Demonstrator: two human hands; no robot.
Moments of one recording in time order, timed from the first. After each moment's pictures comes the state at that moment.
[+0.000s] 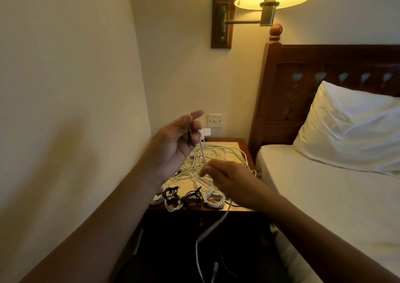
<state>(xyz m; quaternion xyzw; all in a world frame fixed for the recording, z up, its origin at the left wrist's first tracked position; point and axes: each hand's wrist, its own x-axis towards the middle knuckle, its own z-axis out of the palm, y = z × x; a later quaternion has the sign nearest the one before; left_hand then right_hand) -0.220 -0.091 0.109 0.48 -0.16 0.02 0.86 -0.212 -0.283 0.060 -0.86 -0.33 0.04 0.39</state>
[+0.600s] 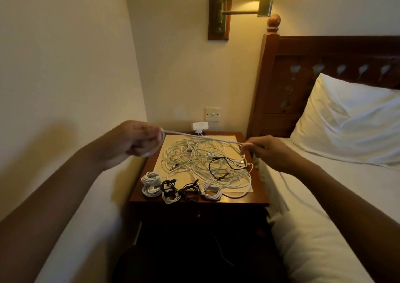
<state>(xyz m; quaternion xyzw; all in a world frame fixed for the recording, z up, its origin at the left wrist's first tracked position) -0.228 0.010 0.108 0.77 -0.14 -0.04 0.63 -0.134 -0.370 0.066 -0.90 -0.27 0.00 0.34</state>
